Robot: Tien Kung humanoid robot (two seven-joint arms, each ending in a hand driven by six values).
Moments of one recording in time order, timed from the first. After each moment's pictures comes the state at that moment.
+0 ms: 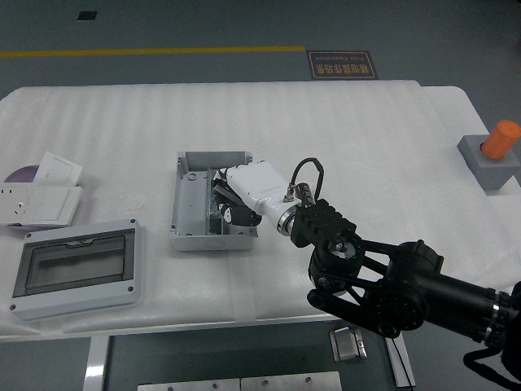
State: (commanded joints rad) left arm 0.07 0.25 -0.29 -0.25 0.52 0.08 0.01; right arm 0.70 -0.12 0.40 1.29 -2.02 -0.19 -0.42
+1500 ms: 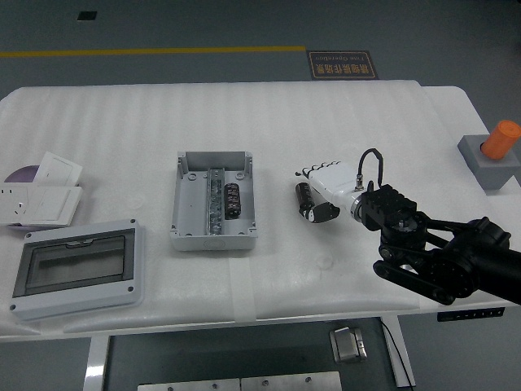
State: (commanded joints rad) left arm 0.06 0.25 -0.29 -0.25 0.53 0.07 0.01; right arm 0.81 -0.34 0.19 1.06 -1.84 -0.17 -0.32
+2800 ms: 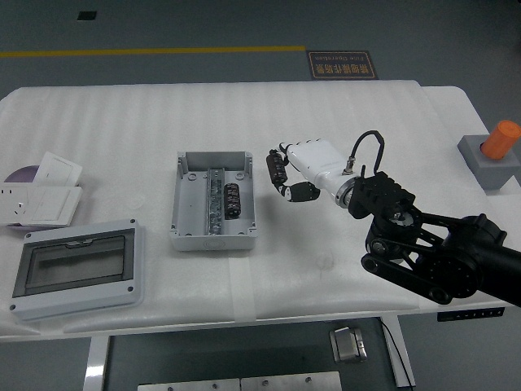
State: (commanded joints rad) left arm 0.05 0.25 -0.29 -0.25 0.53 0.07 0.01; right arm 0.78 -0.33 0.37 1.31 -1.87 -0.20 -0.36
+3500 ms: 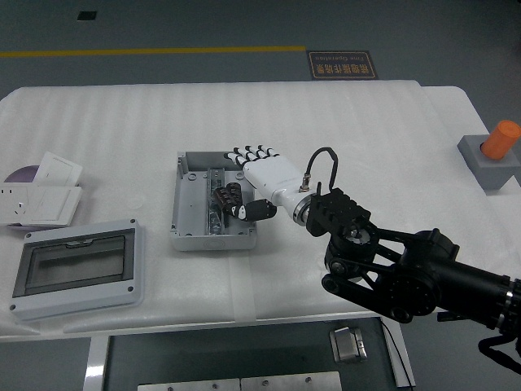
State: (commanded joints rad) left arm 0.06 0.25 -0.26 -0.25 0.51 0.07 0.02; right arm 0.73 -0.18 0.38 1.25 -1.93 -0.19 -0.38
